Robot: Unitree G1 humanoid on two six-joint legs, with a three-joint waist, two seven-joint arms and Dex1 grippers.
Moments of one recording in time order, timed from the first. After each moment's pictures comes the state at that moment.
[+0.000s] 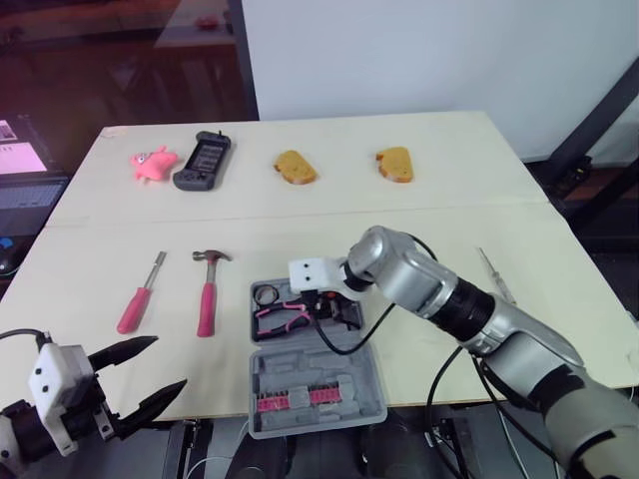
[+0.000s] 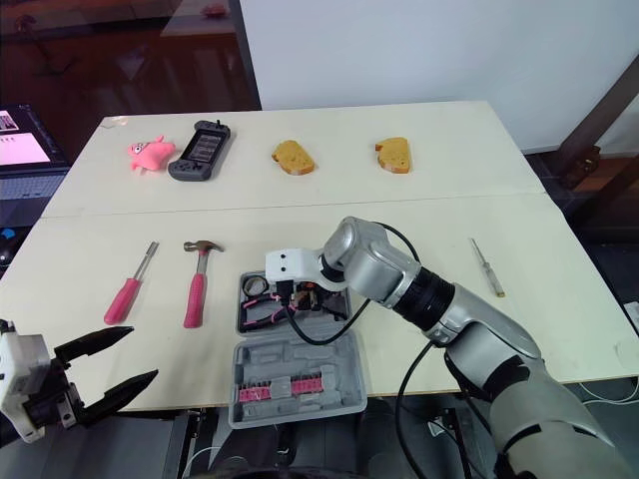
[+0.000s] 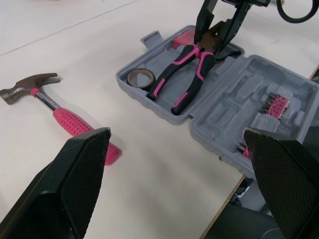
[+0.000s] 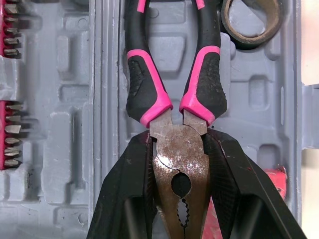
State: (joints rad) left arm 0.66 0.63 0.62 -0.49 -0.60 0.19 -1.10; right arm -0.95 -0.43 0.82 0.04 -0.12 0.81 1.20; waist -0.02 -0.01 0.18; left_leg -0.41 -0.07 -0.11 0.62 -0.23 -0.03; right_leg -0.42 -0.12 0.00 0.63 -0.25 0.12
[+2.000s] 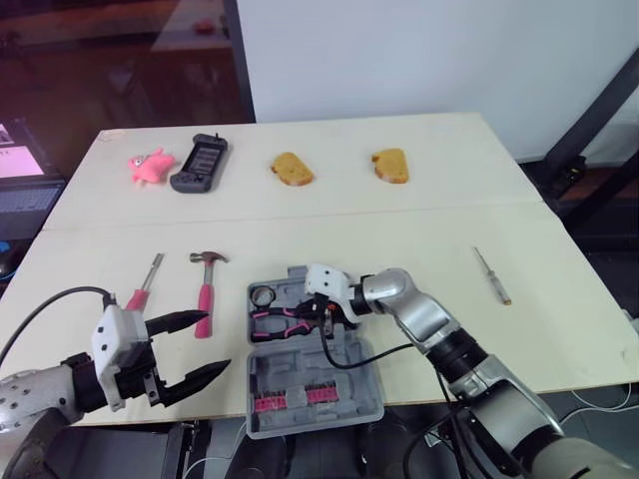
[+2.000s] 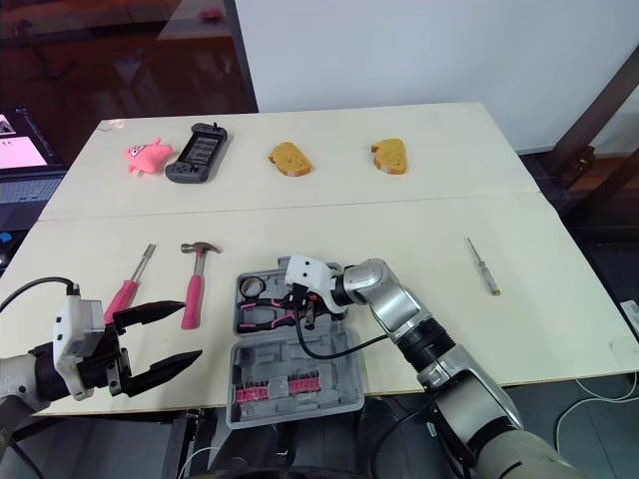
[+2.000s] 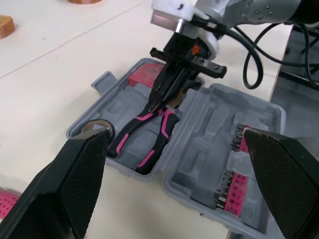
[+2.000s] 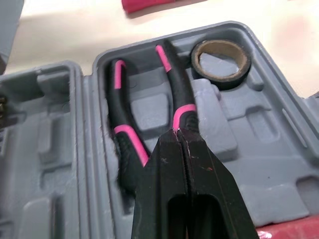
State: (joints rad) left arm 0.43 0.73 0.42 -0.53 -0.62 0.30 -1.06; right arm -0.61 -0.28 0.49 0.34 0.01 0.32 1.01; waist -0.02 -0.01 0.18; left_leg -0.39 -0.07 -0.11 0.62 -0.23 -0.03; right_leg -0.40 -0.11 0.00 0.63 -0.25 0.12
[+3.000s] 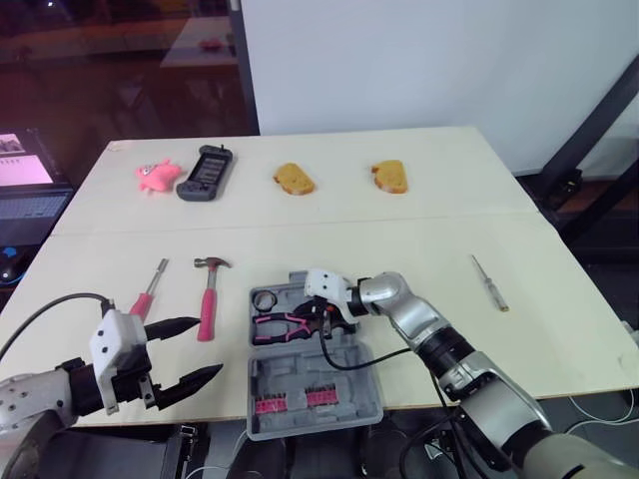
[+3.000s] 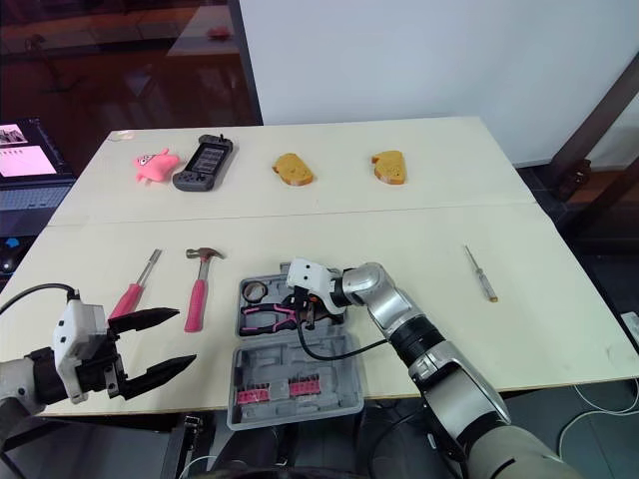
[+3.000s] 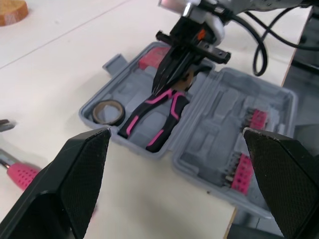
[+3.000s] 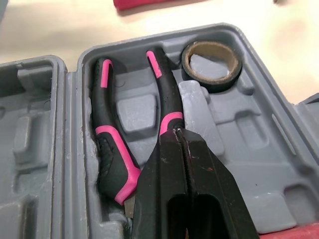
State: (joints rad) left arm 0.42 0.76 0.41 -0.47 -0.55 0.30 -1.04; right arm -0.61 -0.23 0.45 0.50 0.00 0.14 1.00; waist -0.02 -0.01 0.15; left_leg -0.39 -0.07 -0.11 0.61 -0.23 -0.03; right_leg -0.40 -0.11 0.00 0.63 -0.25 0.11
